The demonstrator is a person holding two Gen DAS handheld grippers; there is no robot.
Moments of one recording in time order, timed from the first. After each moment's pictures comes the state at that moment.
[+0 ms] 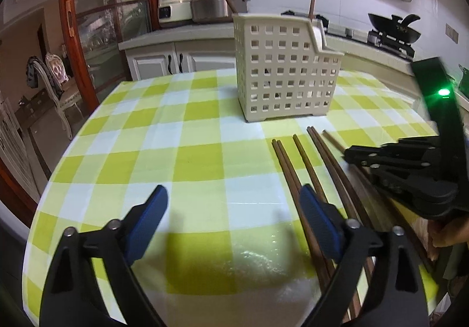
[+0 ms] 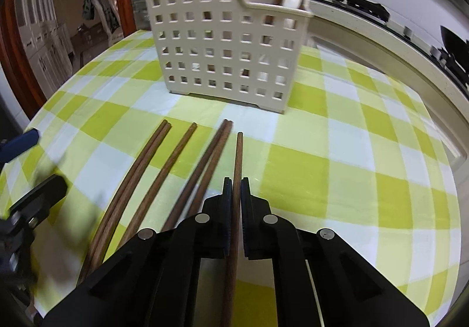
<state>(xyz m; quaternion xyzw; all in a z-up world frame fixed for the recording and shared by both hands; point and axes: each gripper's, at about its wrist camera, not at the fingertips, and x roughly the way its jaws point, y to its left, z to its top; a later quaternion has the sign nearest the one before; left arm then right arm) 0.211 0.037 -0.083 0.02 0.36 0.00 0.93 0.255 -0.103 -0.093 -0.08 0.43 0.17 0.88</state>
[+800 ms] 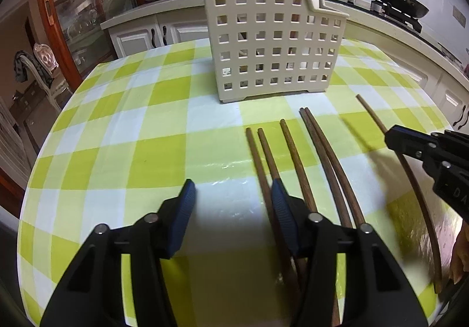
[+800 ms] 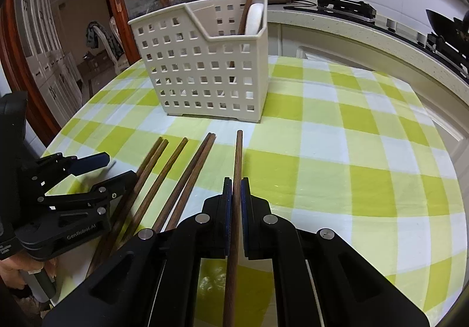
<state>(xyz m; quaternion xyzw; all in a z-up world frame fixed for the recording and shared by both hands) 0.259 0.009 -0.109 0.04 0.43 0.00 0.90 0.243 -0.146 -0.074 -0.02 0.40 0.19 0.90</state>
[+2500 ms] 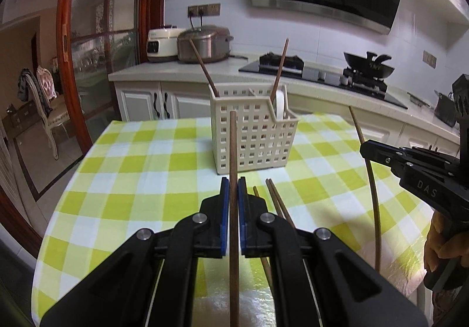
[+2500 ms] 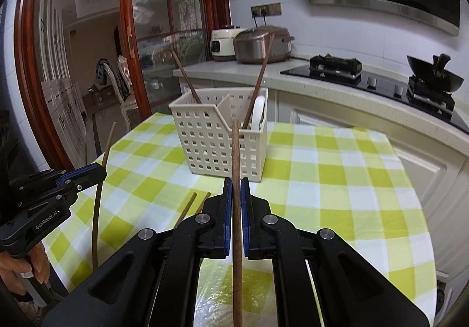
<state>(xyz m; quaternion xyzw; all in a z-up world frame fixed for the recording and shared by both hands) 0.163 0.018 0.002 0.00 0.27 -0.04 0.96 0.182 -0.158 0.017 -0.01 0.28 0.19 0.94</state>
